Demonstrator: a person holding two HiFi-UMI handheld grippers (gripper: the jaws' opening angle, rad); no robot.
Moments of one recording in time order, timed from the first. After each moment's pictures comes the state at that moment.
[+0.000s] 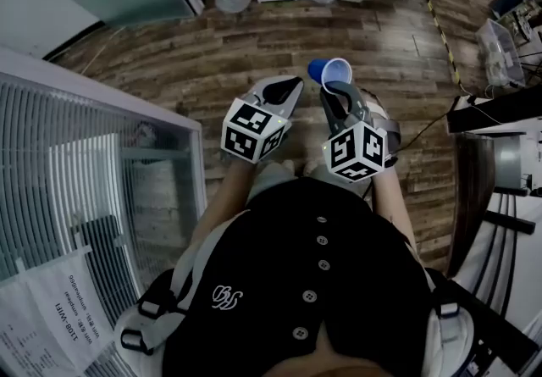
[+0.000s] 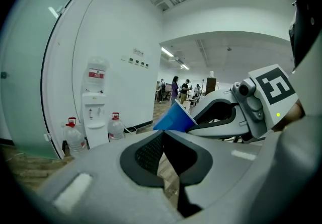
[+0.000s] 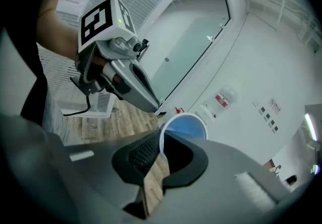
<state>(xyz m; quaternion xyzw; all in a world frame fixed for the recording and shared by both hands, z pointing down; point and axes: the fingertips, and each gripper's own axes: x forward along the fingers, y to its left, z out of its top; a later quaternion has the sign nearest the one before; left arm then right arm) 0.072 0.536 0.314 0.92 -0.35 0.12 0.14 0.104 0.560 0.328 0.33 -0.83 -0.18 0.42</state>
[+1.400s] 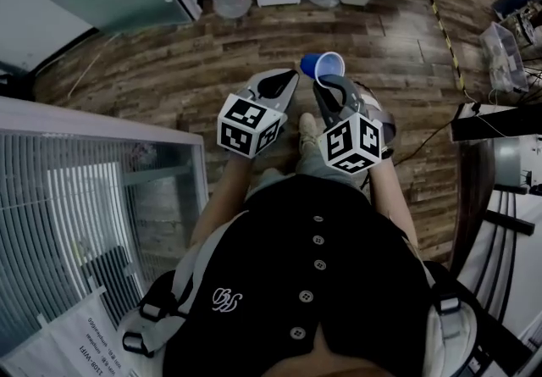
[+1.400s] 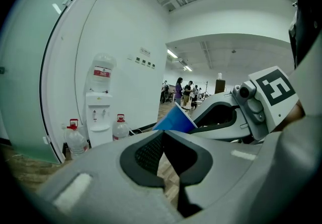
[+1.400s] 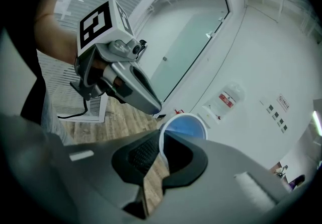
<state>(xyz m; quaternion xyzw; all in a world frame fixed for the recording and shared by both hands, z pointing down) 0.033 0.422 0.334 0.92 -0.36 0.11 0.14 0.062 0.448 0.351 0.33 -0.84 -0.16 0.41</state>
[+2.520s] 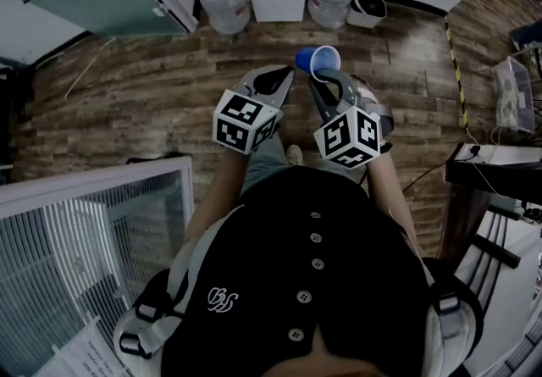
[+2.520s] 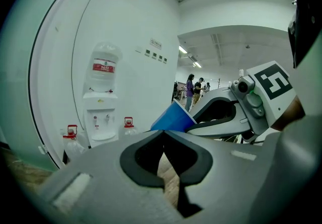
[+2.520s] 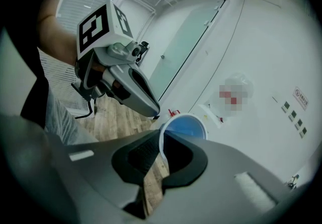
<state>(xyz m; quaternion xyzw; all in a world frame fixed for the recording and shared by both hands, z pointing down) 0.082 0.187 0.349 0.90 -0.39 0.13 0.16 0.111 0.209 0.361 0.28 -0.86 -0.16 0.40</state>
